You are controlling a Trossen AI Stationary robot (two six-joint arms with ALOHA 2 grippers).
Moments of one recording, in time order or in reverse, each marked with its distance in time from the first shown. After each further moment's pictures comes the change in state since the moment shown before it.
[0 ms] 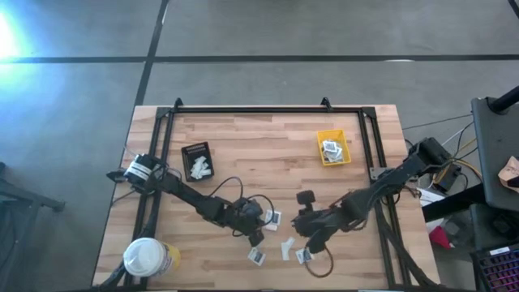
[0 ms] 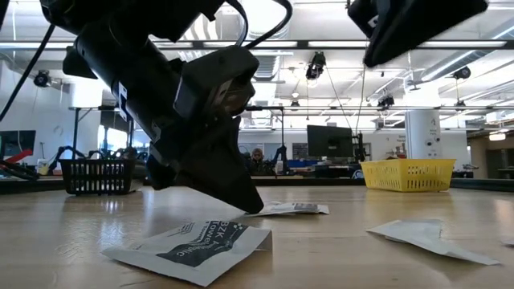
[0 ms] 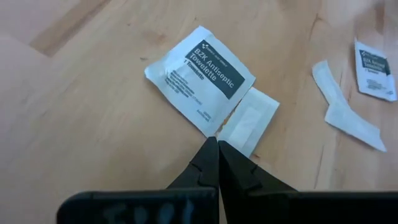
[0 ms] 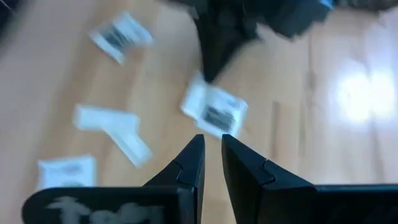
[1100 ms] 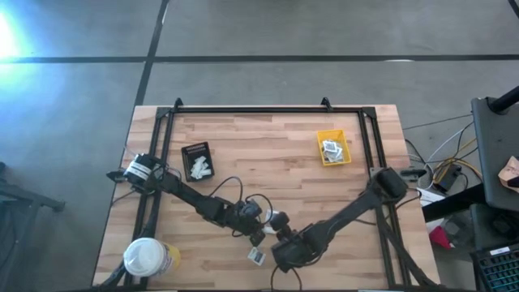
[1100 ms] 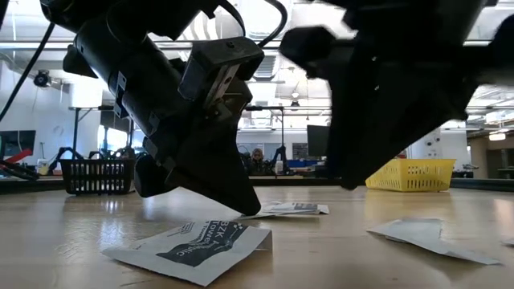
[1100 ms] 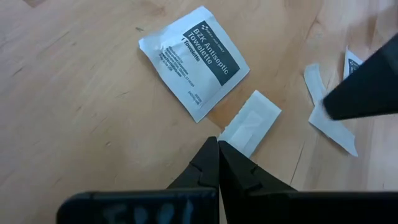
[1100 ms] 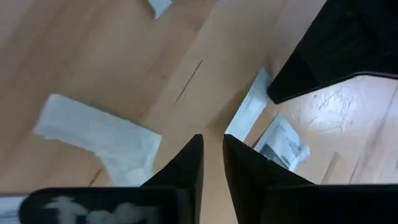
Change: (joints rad) left arm -0.002 0.000 0.000 -0.002 0.055 -0.153; right arm 0.023 0.516 0.399 -0.195 0.026 -0.264
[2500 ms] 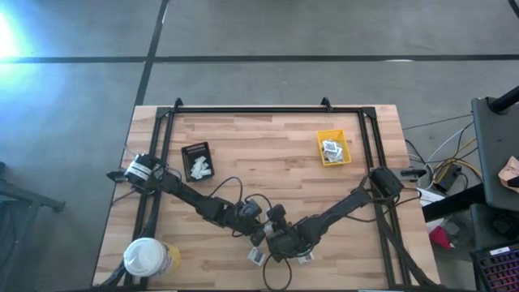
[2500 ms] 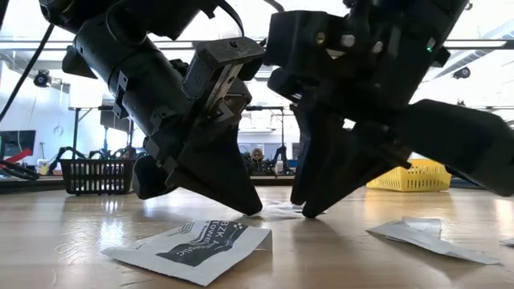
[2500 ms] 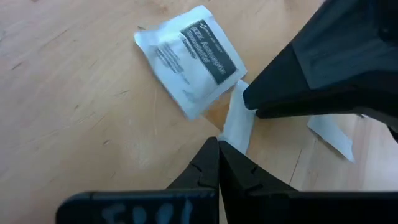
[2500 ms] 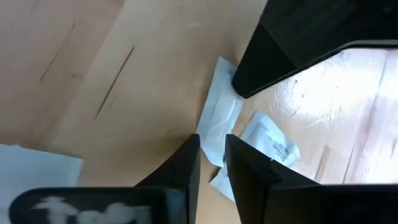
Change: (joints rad) left arm 0.000 0.000 0.001 0.014 -0.008 -0.027; right arm -0.067 0.041 -0.060 0.119 0.071 0.009
